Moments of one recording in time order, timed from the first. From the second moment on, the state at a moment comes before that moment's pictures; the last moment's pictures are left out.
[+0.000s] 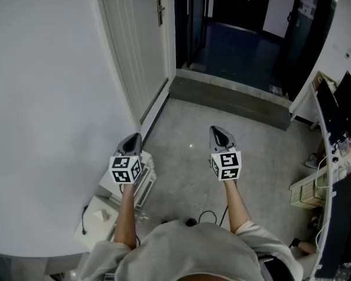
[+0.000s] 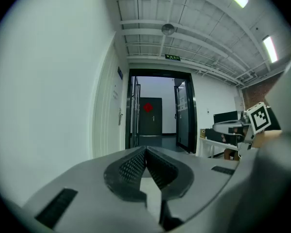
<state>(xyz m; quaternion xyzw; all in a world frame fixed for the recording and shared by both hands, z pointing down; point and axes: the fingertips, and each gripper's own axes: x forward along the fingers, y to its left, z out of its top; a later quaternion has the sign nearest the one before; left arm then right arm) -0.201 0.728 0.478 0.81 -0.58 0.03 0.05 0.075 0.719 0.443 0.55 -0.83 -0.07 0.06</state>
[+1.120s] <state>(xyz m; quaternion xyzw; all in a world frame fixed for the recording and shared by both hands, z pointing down) -0.121 0.686 0.506 0.81 -0.58 0.04 0.06 0.136 0.672 0.476 0.52 -0.84 -0.07 0.08</state>
